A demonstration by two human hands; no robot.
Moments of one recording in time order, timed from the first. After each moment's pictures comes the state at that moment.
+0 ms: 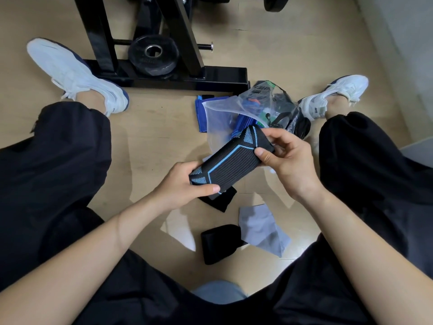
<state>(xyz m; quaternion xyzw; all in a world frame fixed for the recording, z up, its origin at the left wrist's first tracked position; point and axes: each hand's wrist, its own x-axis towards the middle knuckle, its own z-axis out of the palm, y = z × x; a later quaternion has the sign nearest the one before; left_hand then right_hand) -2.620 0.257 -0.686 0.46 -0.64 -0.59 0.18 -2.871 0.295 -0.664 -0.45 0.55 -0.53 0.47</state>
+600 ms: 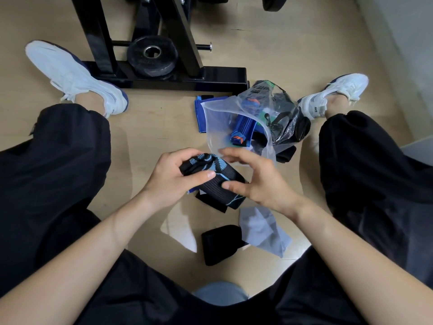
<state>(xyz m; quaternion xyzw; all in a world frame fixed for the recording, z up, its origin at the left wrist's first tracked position) -2.615 0.251 -0.667 0.45 -0.65 -0.55 0.29 -2.838 0.301 -0.675 -0.65 0.54 -0.33 0.41</state>
